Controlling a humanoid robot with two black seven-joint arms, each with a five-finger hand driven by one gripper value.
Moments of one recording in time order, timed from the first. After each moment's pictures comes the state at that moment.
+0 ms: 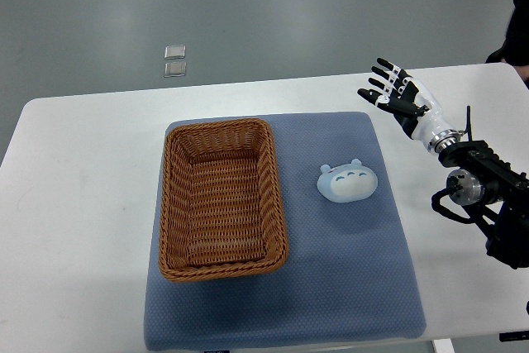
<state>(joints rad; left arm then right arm) -0.11 0.00 -0.12 -0.17 0.06 -0.04 0.03 0.60 -0.22 0.87 0.69 -0.50 0.15 0.37</state>
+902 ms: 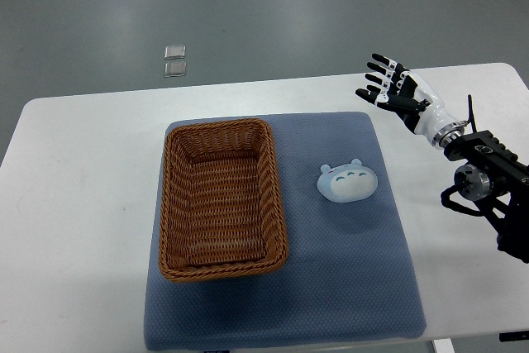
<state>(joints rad) -0.11 0.00 -0.12 -0.16 0.06 -0.04 0.03 0.62 -0.26 0.85 0.71 -0.59 0.20 0.37</state>
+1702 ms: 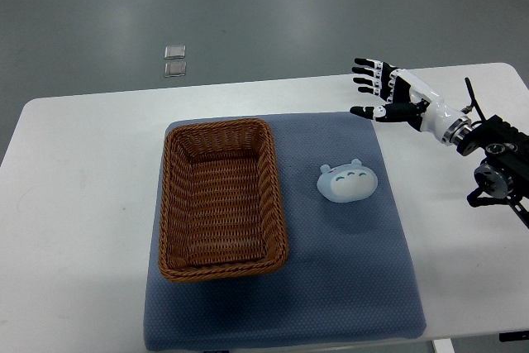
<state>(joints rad) -0.12 0.00 -0.12 -0.17 0.06 -0.04 0.03 0.62 -0.38 0.81 0.81 -0.88 0.33 0.45</state>
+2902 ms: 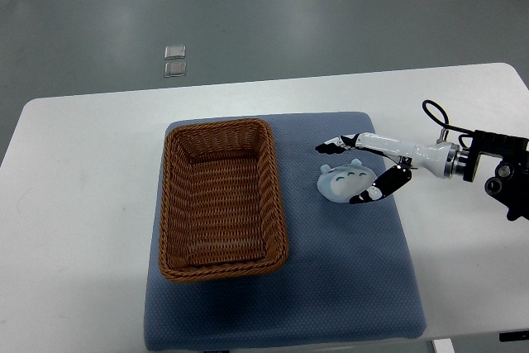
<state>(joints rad) -0.12 0.00 -0.12 -0.16 0.07 -0.04 0.03 0.62 -0.52 0.56 1.00 -1.43 0.27 0.61</state>
